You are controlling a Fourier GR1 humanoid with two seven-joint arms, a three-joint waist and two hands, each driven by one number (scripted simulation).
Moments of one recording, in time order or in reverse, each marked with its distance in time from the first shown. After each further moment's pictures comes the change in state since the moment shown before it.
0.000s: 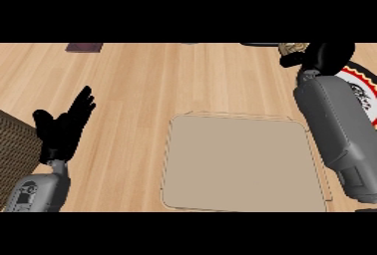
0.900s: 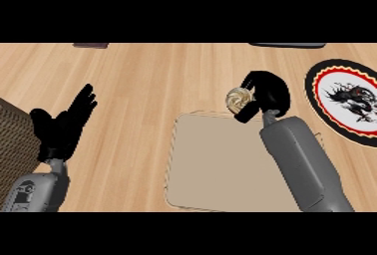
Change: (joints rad) left arm -0.005 0.013 -0.013 -0.019 0.023 -0.019 0.008; right arm 0.253 0.155 0.193 -0.279 -0.286 0.526 -0.187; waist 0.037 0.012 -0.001
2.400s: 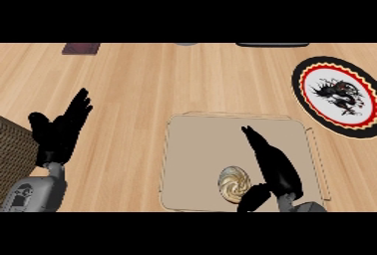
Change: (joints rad) left arm 0.025 0.029 -0.019 0.023 0.026 0.056 -0.022; right arm 0.587 -0.088 0.284 -0.567 -0.222 0.136 -0.034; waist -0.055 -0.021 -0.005
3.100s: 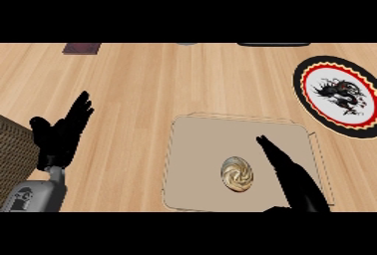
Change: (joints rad) left arm 0.023 0.036 -0.064 -0.011 0.047 0.049 -0.016; right arm 0.135 -0.169 0.049 -0.214 -0.123 -0.095 -0.027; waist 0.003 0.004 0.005
